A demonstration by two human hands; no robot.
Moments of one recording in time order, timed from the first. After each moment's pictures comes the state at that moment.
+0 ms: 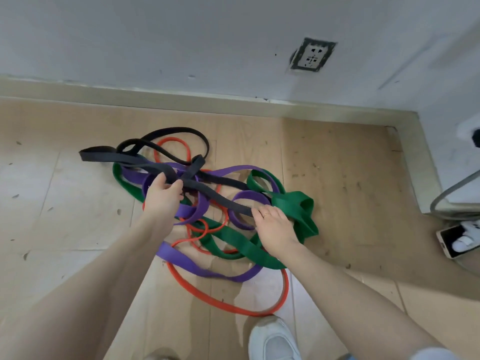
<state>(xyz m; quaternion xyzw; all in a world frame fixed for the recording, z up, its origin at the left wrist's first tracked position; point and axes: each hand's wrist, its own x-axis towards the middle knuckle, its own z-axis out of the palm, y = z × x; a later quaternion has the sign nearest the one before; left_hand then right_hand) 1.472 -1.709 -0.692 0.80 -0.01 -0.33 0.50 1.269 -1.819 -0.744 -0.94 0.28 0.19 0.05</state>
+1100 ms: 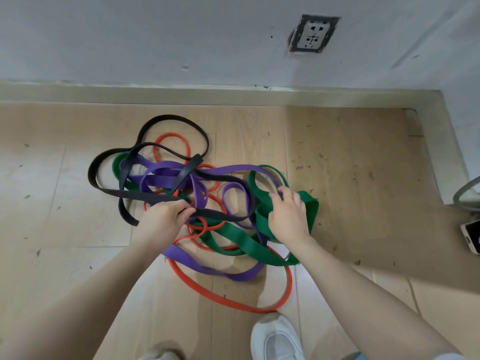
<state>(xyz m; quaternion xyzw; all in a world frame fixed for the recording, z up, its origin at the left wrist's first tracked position) 1.457 -1.675 -0.702 0.85 -0.44 -0.25 0.17 1.259 -1.845 -0.740 -0.88 0.43 0.09 0.17</state>
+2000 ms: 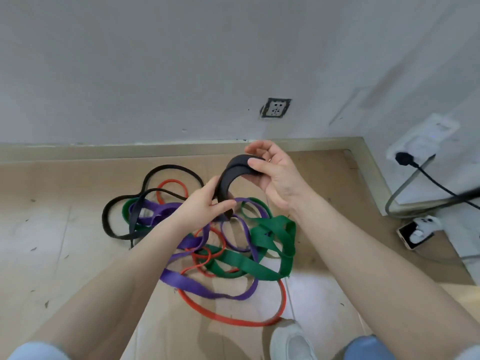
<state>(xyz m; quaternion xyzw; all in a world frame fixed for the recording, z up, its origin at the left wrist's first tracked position) 1.474 -1.728 -0.581 0.69 -0.51 -0.36 0.37 1.349 -1.834 -0.514 -0.47 0.31 -0.28 0.78</state>
